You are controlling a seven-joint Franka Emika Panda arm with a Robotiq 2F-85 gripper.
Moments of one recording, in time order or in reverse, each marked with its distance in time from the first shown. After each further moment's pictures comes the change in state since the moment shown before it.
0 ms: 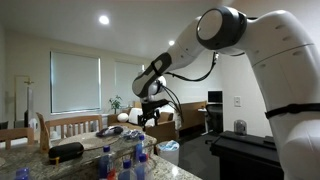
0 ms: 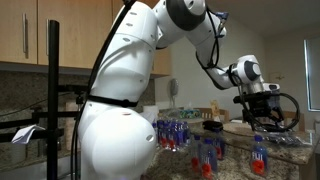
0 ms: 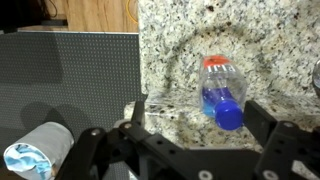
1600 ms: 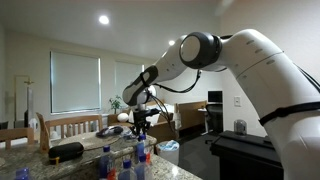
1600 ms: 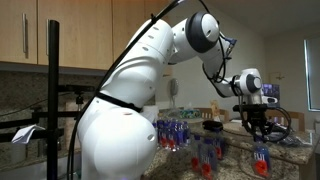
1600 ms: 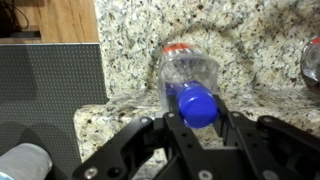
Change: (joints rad) arm 0.017 0.222 0.018 0.216 0.096 -0.069 0.014
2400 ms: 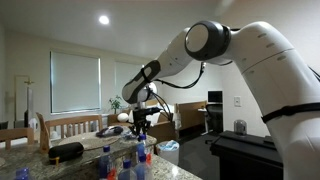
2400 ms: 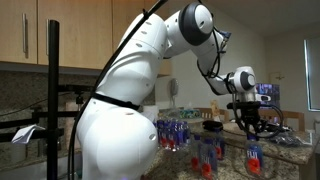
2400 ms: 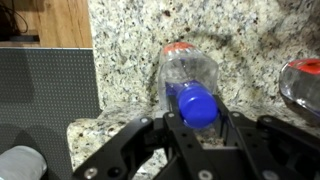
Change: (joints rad) arm 0.026 -0.096 0.004 -0.114 -0.004 -0.003 0.004
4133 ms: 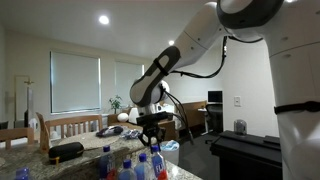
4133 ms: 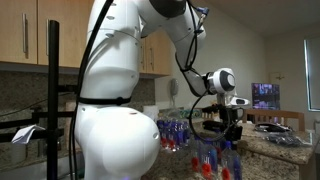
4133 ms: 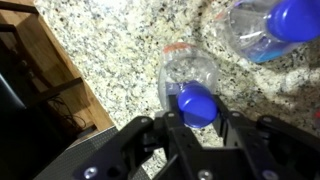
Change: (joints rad) arm 0.059 -0.322 0.010 -0.469 -0.051 0.004 0.633
